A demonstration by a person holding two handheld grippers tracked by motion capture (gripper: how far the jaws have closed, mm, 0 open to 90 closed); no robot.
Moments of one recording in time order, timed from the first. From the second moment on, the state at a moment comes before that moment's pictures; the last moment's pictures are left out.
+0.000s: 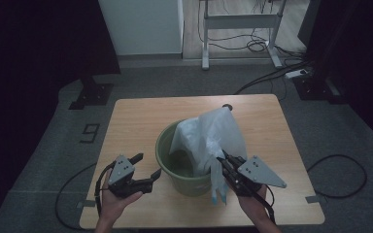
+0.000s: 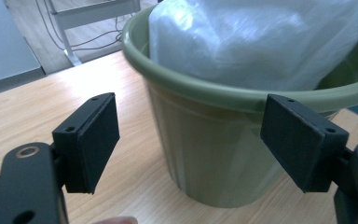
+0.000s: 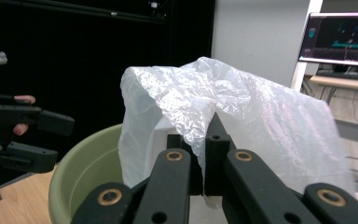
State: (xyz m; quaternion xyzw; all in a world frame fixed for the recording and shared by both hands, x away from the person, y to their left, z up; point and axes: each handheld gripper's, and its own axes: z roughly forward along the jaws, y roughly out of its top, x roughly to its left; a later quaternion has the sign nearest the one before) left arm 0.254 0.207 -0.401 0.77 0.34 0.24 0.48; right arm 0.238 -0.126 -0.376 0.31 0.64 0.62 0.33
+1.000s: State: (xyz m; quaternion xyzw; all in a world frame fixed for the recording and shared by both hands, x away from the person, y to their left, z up) left arm 0.248 0.184 -0.388 0.76 0.34 0.21 0.50; right arm 0.226 -0.134 -0.393 0.34 0.65 0.60 0.31
